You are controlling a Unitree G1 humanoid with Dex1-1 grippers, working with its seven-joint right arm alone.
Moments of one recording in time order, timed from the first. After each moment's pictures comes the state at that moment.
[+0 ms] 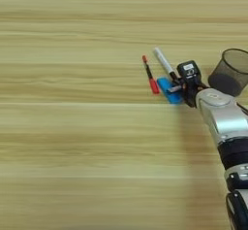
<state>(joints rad) -0.42 -0.38 -0.05 0.44 -0.06 0.44 0.29</state>
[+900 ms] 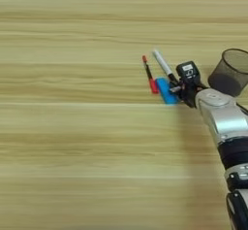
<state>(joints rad) -0.42 -0.39 -0.04 0.45 -0.06 0.44 0.29</state>
